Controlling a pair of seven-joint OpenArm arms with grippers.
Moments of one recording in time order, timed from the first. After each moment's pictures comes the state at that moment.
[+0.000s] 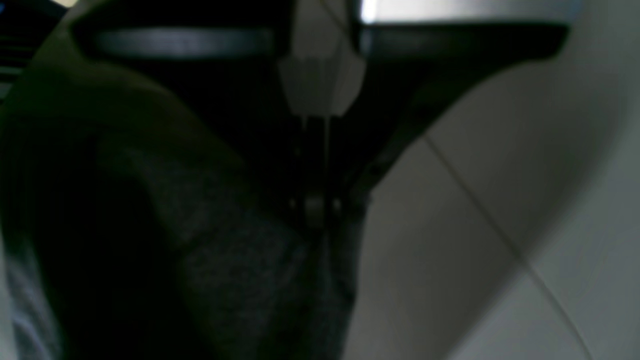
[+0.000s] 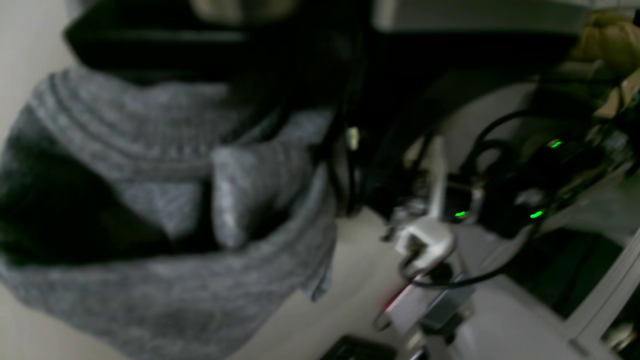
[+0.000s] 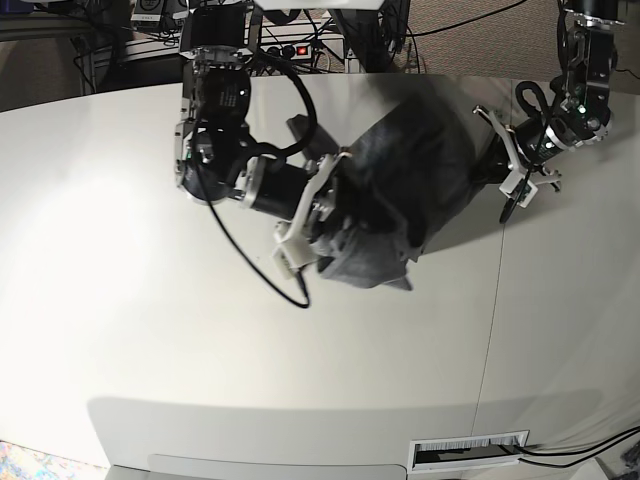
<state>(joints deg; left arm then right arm) 16.6 -27.4 -2.8 89.8 -22.4 -40.7 21.8 -0.7 -5.0 -2.5 104.0 51.3 39.3 -67.0</state>
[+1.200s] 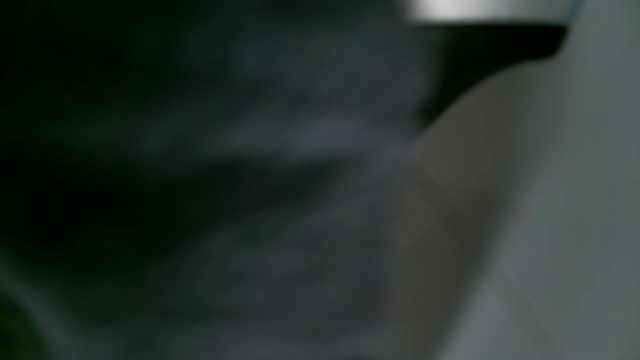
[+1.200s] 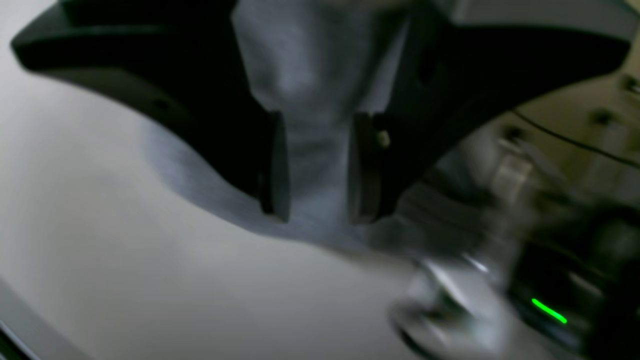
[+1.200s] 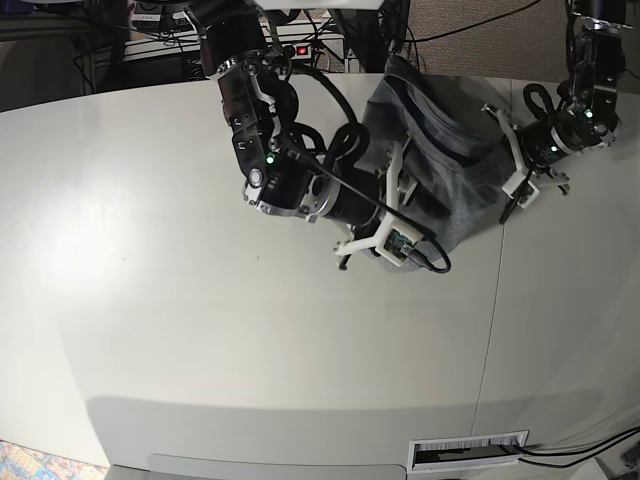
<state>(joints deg) 16.9 -30.5 -2.8 93.9 -22.2 -37.9 29.3 4.7 -4.8 -22.1 104.0 16.4 39.8 -54.6</state>
